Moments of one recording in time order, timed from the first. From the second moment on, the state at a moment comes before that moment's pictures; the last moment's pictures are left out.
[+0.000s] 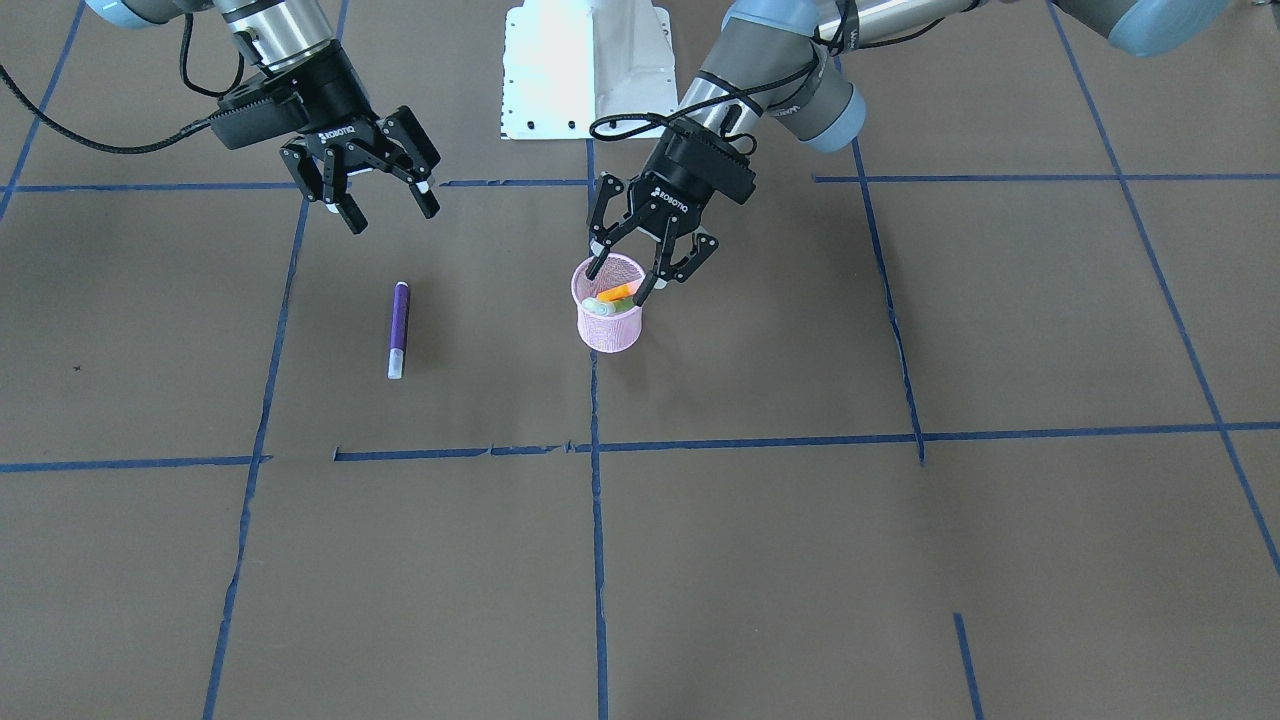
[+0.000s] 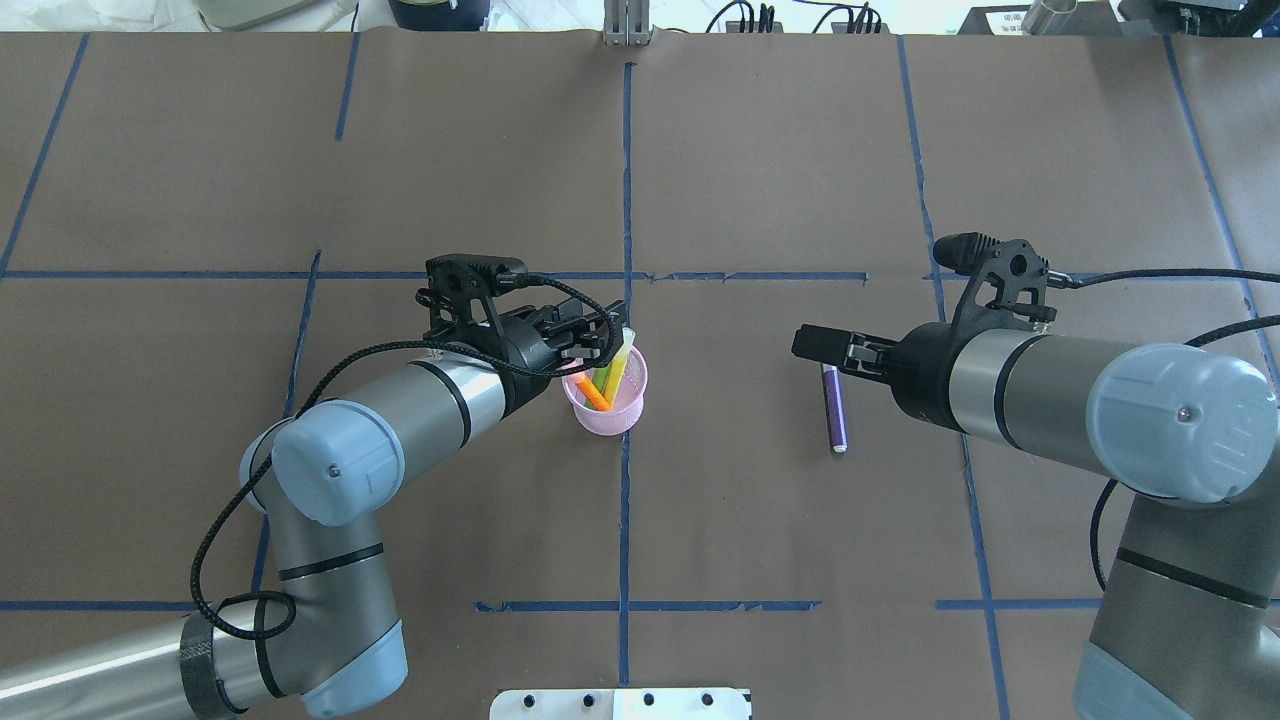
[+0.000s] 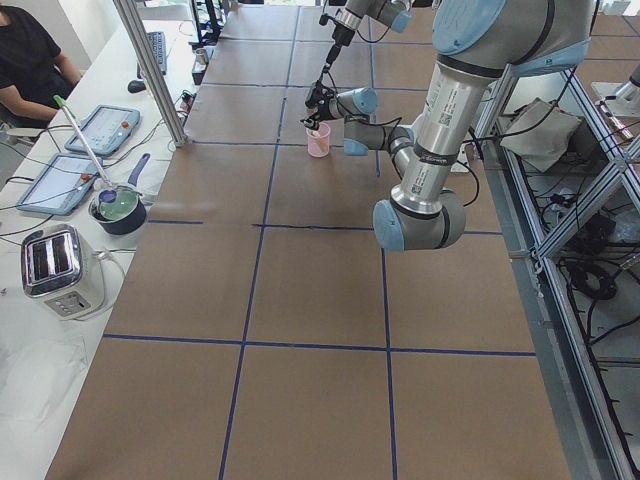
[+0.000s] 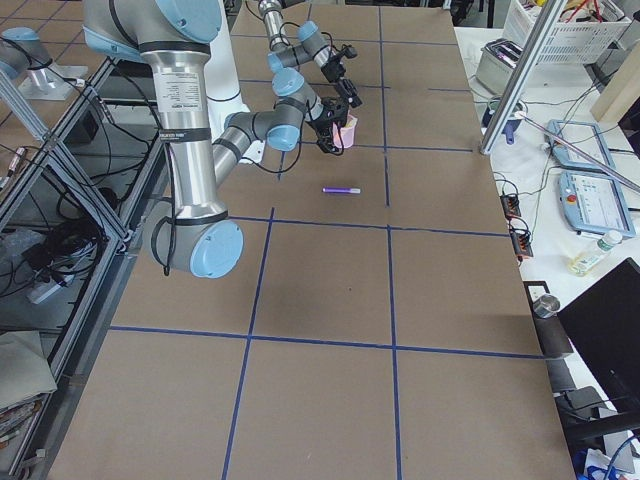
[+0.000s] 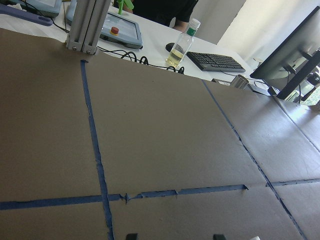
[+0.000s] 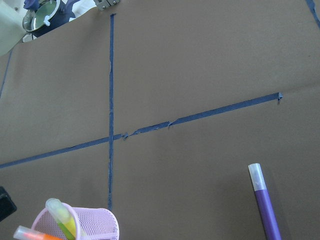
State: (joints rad) left arm -0.37 -2.09 -1.68 -2.50 -1.24 -1.11; right arm 0.49 -1.43 2.14 -1.13 1.57 1.47
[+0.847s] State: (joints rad) left arm -0.58 -1.86 -1.76 -2.43 -1.60 -0.95; right arm 0.60 -1.19 1.81 -1.45 1.87 1.17
